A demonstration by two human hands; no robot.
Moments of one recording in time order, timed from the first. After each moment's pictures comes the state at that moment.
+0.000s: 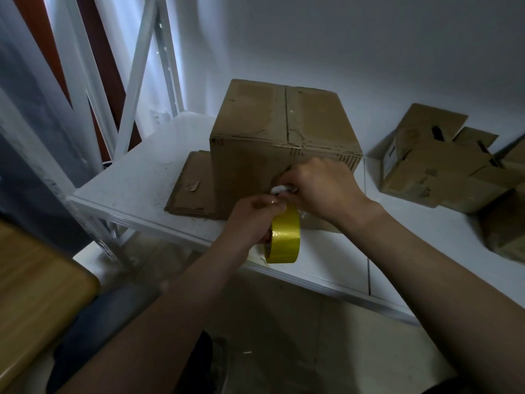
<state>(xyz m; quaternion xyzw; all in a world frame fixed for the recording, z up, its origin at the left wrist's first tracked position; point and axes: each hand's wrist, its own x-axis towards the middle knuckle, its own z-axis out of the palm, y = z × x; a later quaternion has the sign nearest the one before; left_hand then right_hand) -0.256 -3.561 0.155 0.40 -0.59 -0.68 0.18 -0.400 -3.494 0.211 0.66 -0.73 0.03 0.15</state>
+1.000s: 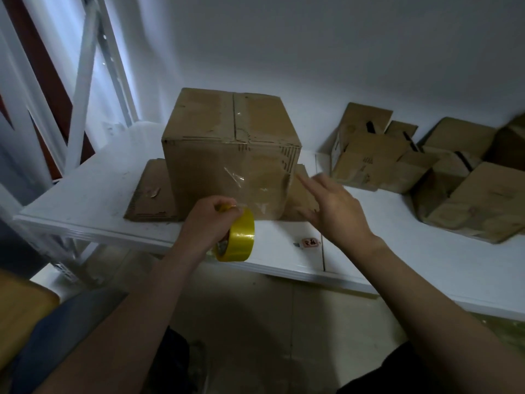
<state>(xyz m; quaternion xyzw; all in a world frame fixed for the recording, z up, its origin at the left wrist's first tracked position) -0.245 -3.554 0.152 0.38 -0.73 -0.54 0.18 -0.424 -3.369 0.176 0.53 -0.82 0.15 0.16</state>
